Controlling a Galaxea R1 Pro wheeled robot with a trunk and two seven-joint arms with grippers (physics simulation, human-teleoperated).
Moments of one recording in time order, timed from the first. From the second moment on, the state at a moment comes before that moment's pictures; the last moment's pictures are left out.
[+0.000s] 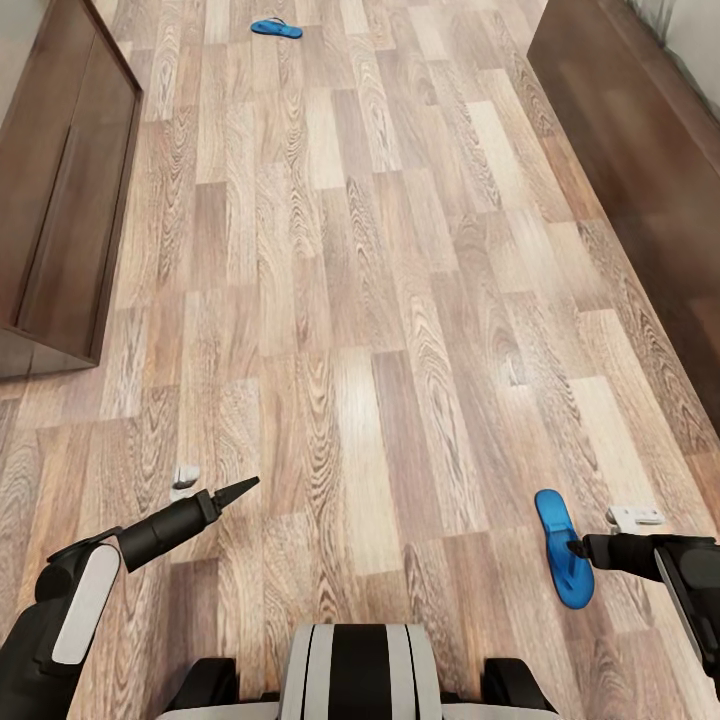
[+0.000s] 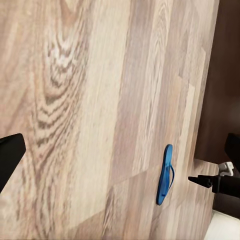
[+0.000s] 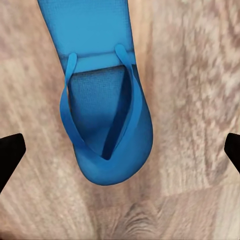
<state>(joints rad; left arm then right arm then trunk) -0.37 0.15 0.25 -1.39 0.55 0.82 -0.77 -0.40 -0.33 -0.28 -1.29 0.19 0.91 0.44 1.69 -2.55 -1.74</state>
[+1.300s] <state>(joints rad) -0.35 0.13 0.17 -1.35 0.56 0.81 -0.78 -0.40 -0.31 -0.21 -1.26 0.19 0.73 0.44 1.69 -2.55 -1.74</state>
